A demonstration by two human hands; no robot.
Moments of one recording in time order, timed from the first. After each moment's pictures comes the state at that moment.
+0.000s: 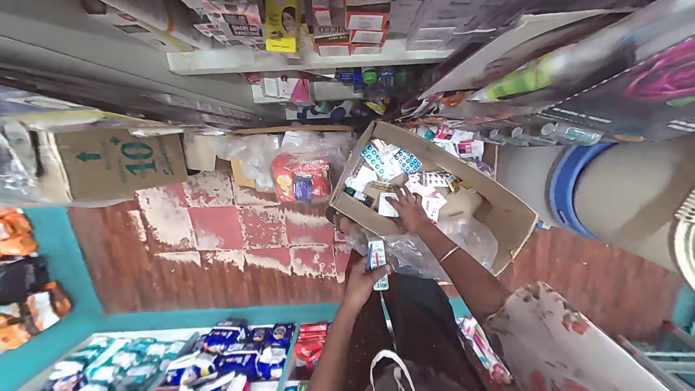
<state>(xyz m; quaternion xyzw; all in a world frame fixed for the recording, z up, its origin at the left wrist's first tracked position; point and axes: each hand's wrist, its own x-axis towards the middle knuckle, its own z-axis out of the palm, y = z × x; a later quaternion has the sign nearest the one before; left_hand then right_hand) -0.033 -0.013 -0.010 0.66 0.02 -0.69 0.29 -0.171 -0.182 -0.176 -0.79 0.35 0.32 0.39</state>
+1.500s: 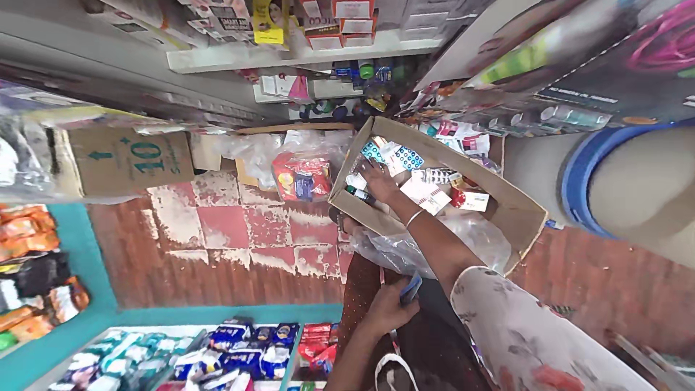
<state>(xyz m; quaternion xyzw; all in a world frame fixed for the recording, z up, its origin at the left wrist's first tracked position) -0.085 0.000 -0.004 0.58 -0.27 -0.76 0.09 -0.072 -0.210 -0.208 -0.86 0.31 0.15 0.37</state>
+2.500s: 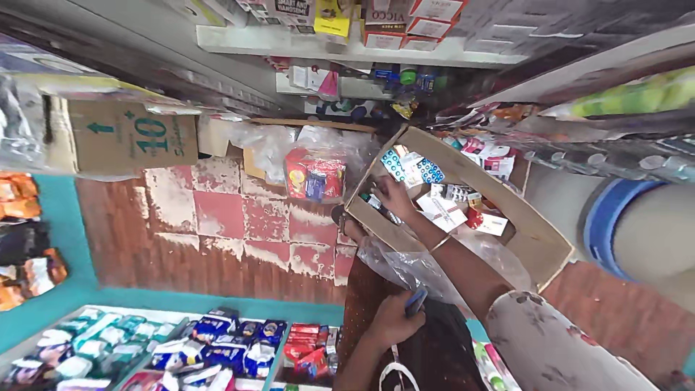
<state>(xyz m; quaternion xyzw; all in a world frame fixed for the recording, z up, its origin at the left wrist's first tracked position) -0.069 0.002 -0.025 0.58 -0.22 -0.78 0.11 -0.065 -0.203 -0.202 -0.72 0.42 0.02 0.55</state>
